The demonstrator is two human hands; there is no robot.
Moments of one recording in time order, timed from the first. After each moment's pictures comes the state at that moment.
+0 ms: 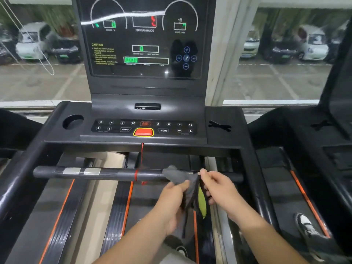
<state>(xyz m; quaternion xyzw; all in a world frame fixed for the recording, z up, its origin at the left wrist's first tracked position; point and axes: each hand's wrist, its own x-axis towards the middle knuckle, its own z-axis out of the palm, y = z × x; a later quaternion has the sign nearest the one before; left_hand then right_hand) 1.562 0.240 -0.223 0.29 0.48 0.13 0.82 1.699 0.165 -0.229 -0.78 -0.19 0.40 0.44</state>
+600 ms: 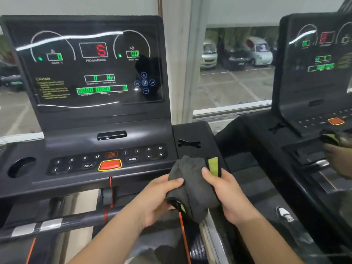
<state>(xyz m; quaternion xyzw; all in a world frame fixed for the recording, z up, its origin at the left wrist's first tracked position) 1.626 0.300 -0.173 0.44 0.33 -0.02 0.83 1.753 0.152 -0.154 -0.65 -0.08 0.39 0.65</state>
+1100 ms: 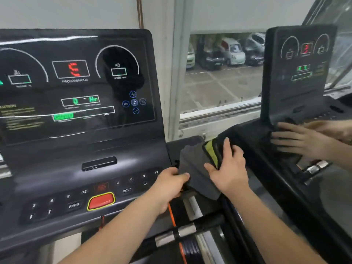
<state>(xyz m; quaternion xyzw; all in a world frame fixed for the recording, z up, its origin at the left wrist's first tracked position) 1.721 0.364 -0.155 0.61 0.36 -0.03 0.70 1.841 0.223 -0.146 -0.95 -0.20 0.03 0.25</state>
